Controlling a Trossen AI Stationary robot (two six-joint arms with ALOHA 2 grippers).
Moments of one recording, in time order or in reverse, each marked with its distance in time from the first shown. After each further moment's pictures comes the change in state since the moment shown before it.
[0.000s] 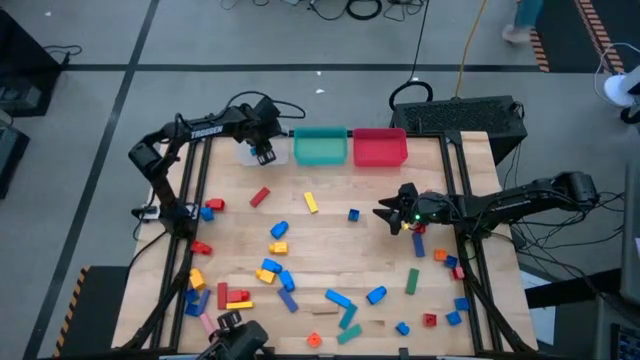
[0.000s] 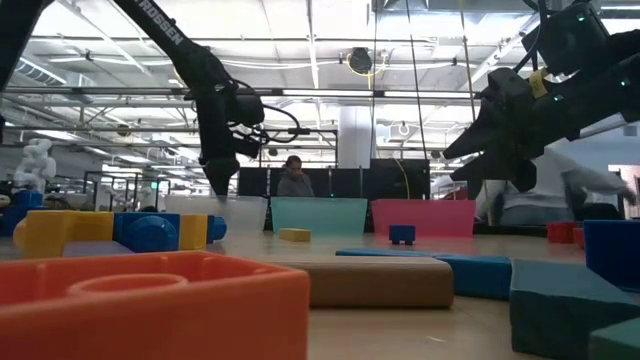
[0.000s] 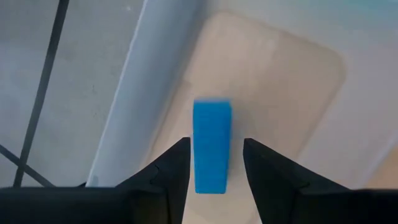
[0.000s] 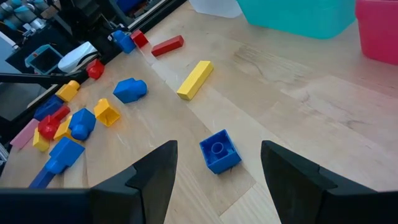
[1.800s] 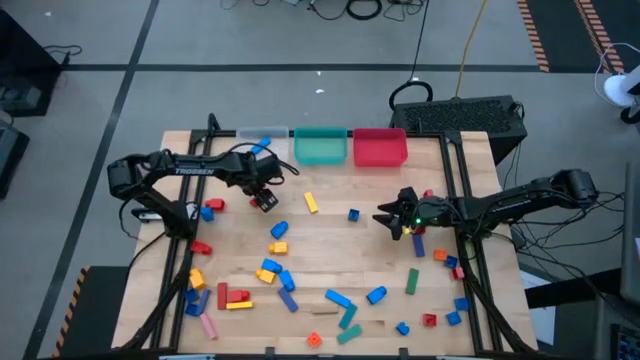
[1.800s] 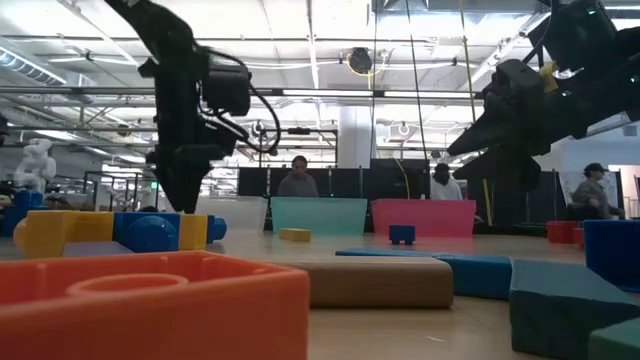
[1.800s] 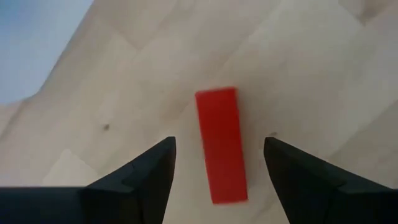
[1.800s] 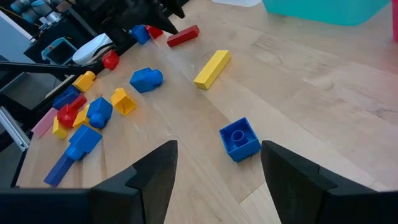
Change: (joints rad) left arm -0.404 -0.239 -0.355 -0.057 0.050 -0.735; right arm 0.059 0.000 0.000 0.002 -0.005 0.026
